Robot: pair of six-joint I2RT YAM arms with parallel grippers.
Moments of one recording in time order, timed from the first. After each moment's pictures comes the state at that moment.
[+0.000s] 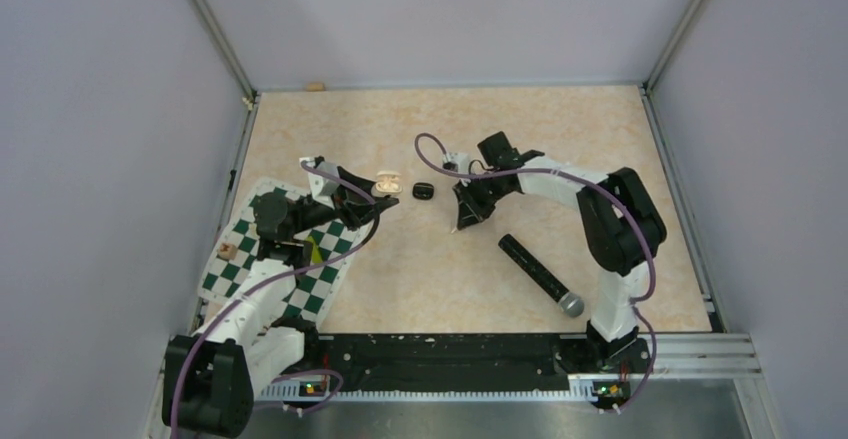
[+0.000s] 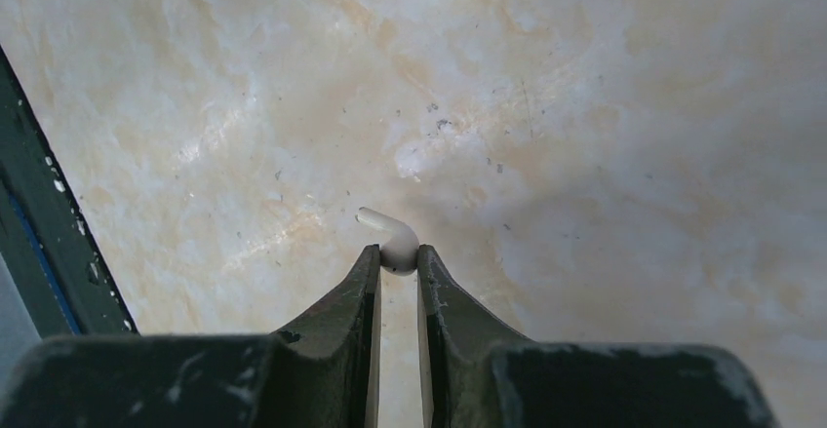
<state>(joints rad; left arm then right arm) -0.15 0.98 0.46 0.90 1.10 -0.31 0.53 1.93 1.25 -0.47 -0.65 -0.27</state>
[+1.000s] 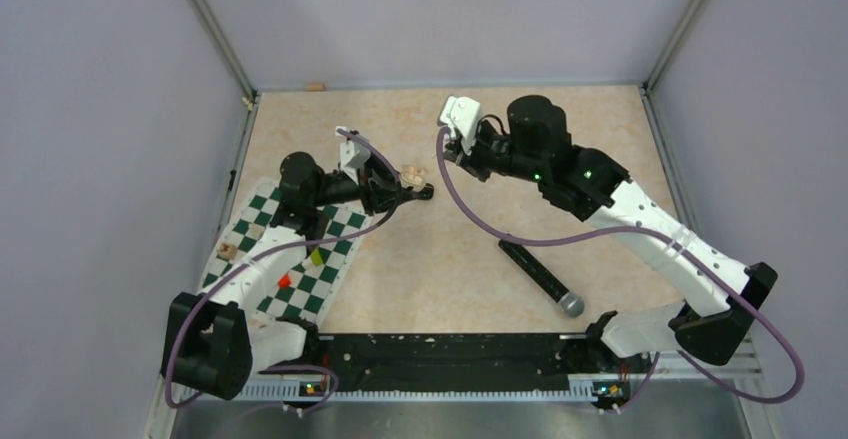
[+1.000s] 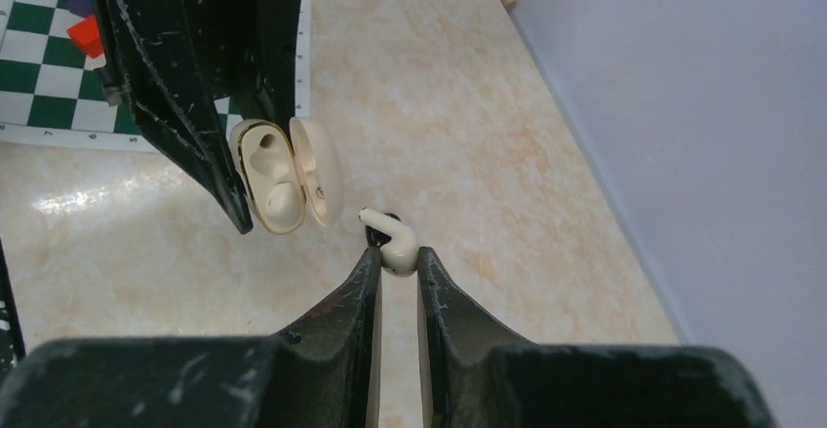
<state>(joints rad) -0.26 1.18 0.69 0.63 1.14 -0.24 0.81 1.31 1.48 -0.49 -0.20 -0.43</state>
